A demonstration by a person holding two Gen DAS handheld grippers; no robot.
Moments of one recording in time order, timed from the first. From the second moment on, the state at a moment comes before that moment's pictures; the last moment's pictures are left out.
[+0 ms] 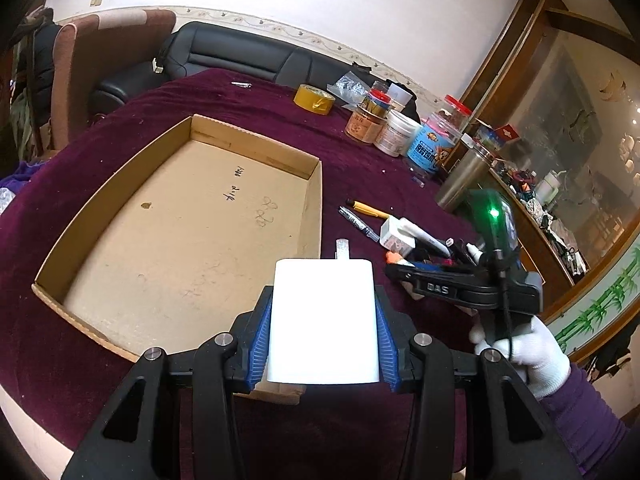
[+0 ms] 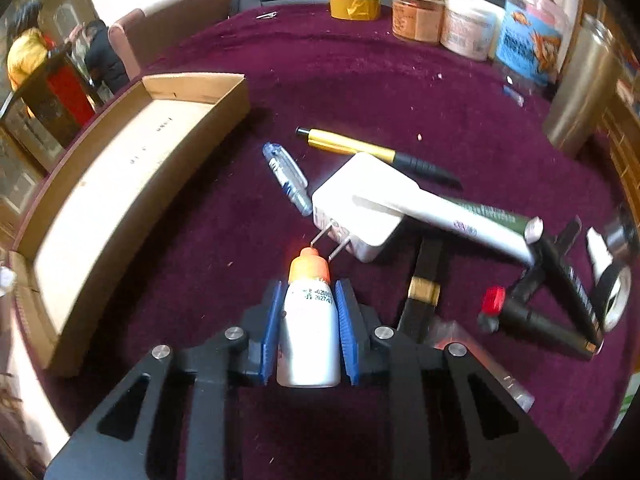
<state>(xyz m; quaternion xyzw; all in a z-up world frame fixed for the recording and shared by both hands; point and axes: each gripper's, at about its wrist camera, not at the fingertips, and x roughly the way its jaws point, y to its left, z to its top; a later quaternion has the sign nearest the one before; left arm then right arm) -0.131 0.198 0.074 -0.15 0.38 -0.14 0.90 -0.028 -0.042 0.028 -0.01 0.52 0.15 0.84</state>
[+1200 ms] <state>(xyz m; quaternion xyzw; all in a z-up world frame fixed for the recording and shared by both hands) -0.132 0.175 0.076 -0.01 0.39 -0.02 0.92 -0.084 -0.011 0.064 0.04 0.47 0.24 0.85</state>
